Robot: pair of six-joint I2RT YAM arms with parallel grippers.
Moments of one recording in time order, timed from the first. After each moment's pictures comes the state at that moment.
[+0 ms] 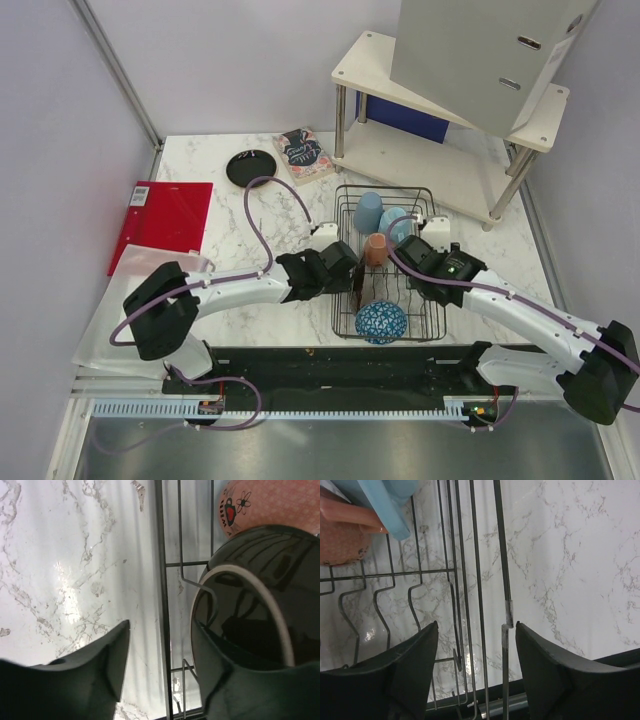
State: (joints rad) left arm -1.05 1.58 0.99 -0.37 -0.42 -0.91; right arm 0.79 1.11 0.85 -0.94 0.69 0.72
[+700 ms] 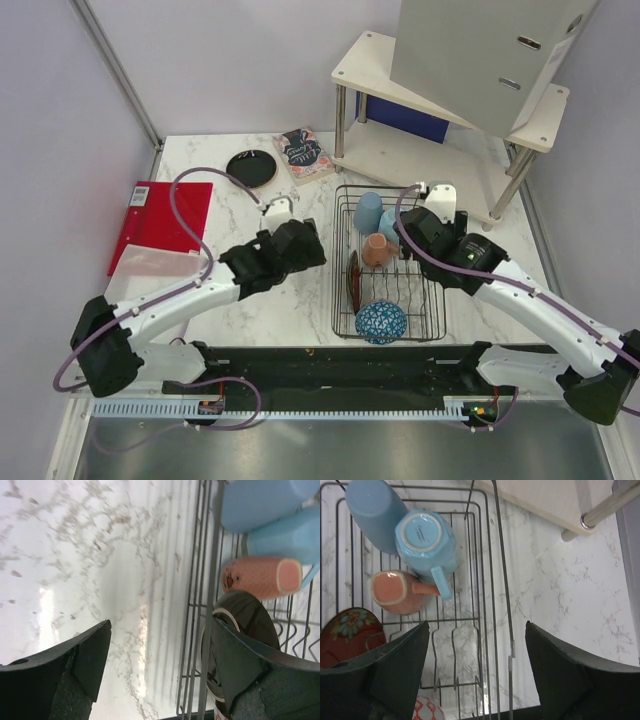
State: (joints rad) left arm -0.91 1.27 0.95 -0.47 -0.50 -0.90; right arm 0.79 1.10 1.11 -0.94 0.75 0.60
